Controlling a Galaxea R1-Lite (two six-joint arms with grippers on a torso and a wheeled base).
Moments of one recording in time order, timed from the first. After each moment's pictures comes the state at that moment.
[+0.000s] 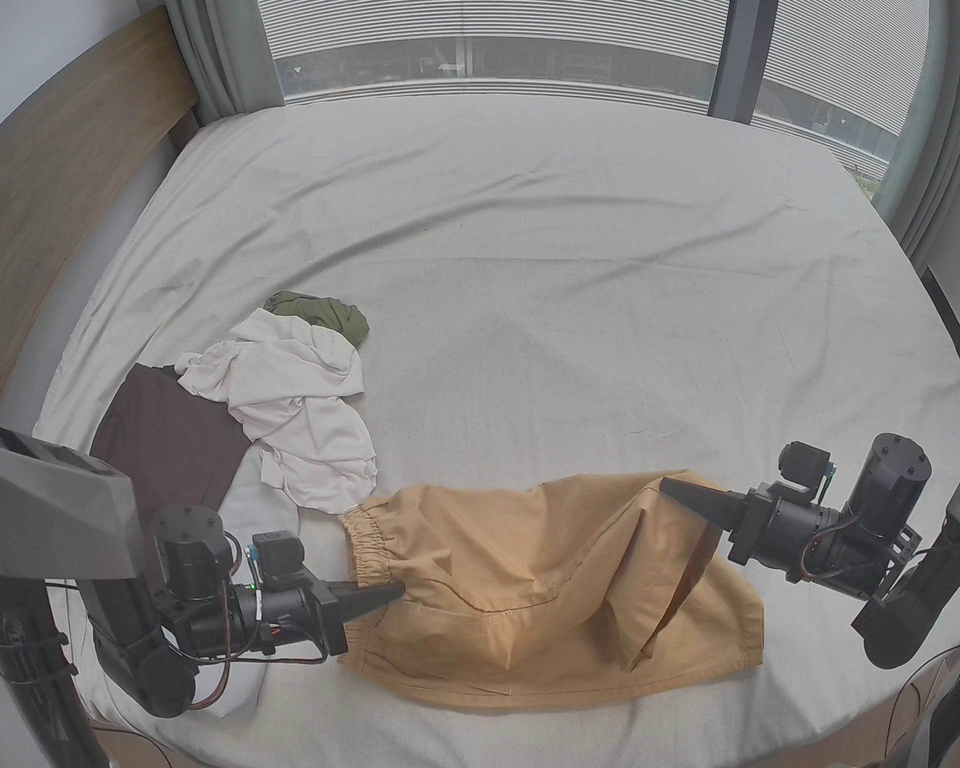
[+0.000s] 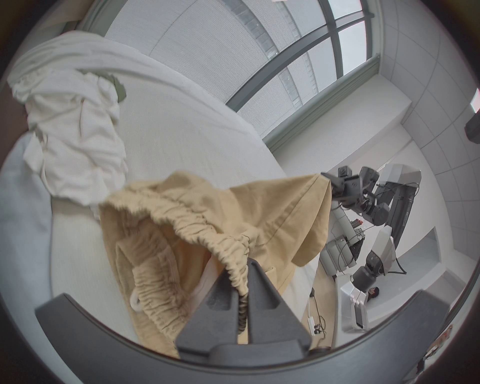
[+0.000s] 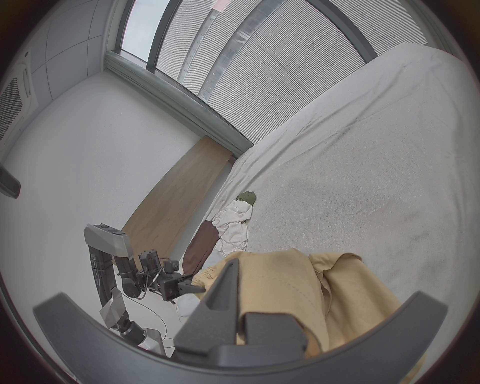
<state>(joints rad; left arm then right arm) -0.34 2.08 -0.23 -1.55 -0.64 -0.28 0.38 1.84 -0.26 -1.54 0.49 0.52</state>
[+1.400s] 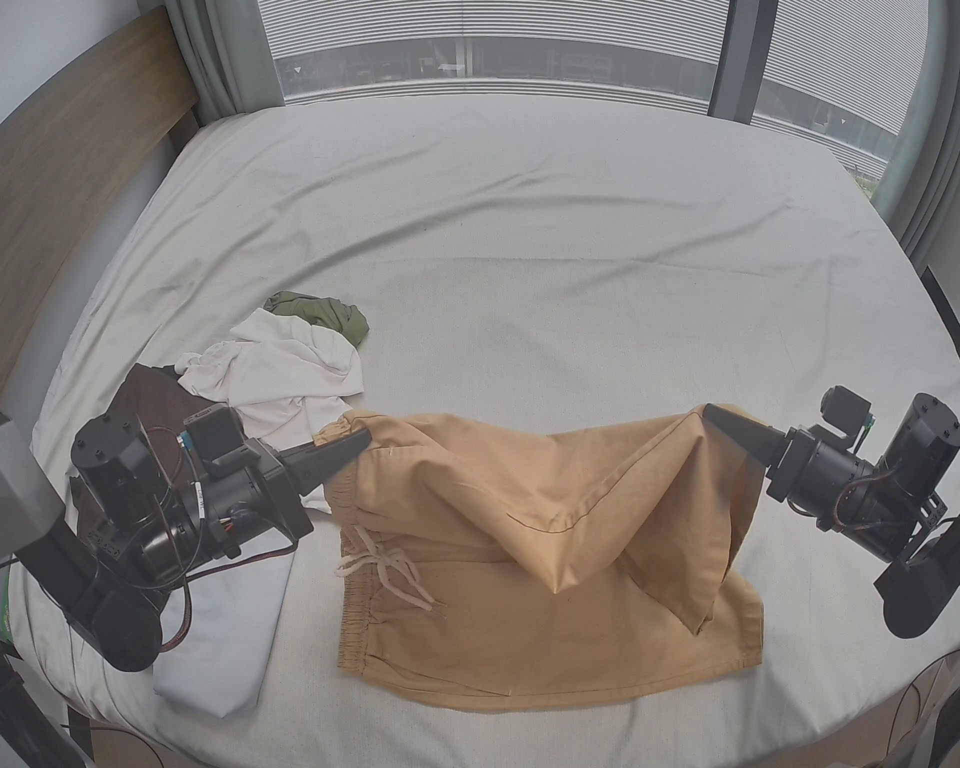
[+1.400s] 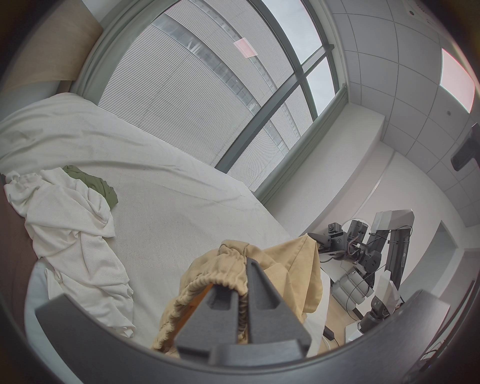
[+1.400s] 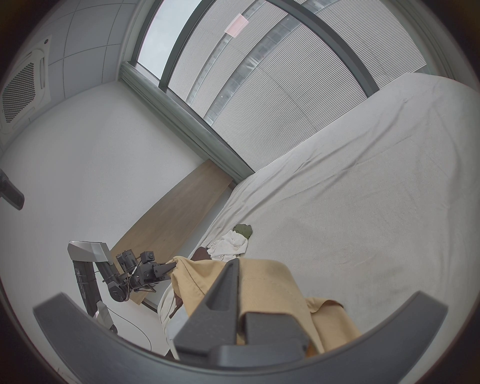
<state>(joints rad) -0.30 1.87 -0.39 -1.55 -0.57 -0.38 0.27 1.77 -0.34 -1.54 0.51 0.52</state>
